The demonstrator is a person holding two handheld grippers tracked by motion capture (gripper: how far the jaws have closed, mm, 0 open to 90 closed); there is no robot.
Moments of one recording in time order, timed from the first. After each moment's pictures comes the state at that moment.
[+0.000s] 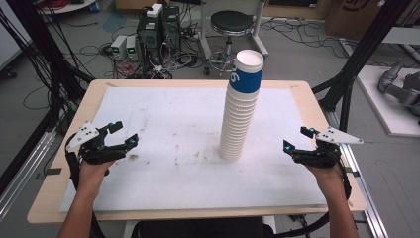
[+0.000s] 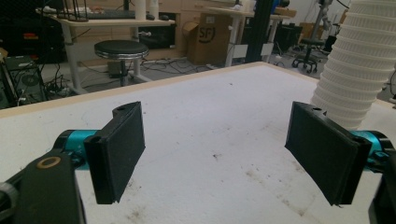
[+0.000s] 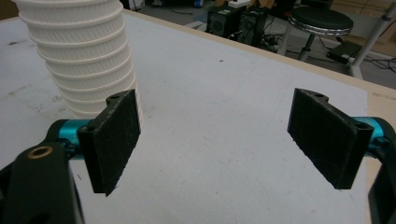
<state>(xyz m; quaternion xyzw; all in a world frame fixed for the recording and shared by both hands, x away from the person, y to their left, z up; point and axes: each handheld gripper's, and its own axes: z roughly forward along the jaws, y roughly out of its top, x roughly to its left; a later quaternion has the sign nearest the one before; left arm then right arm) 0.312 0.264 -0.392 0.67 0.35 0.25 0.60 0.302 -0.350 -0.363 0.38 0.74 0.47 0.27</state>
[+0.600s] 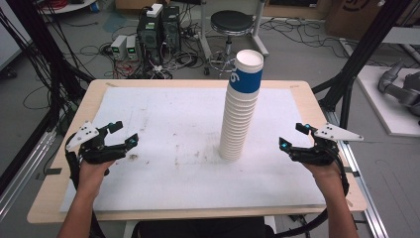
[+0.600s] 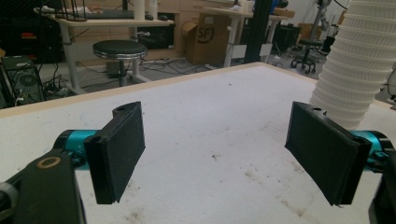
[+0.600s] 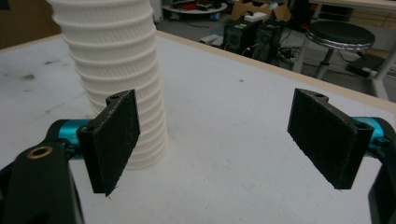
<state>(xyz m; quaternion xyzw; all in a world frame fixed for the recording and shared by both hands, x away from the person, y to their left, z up) 0.312 0.264 -0.392 0.67 0.35 0.25 0.61 0.301 -0.336 -0.346 0.36 0.74 0.51 0.25</state>
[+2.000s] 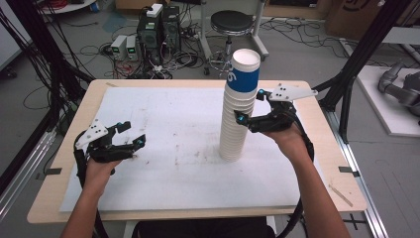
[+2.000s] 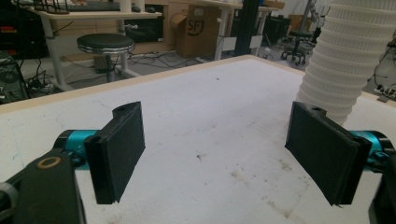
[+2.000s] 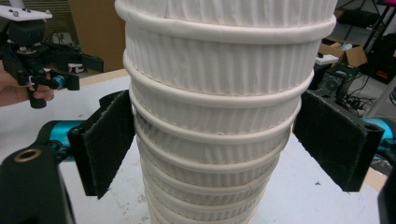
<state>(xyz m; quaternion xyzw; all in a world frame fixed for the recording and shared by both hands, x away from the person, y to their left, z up) 0.317 0.246 -0.390 0.68 0.34 0.23 0.60 0.356 -0.226 -0.276 0.23 0.78 0.55 0.20</state>
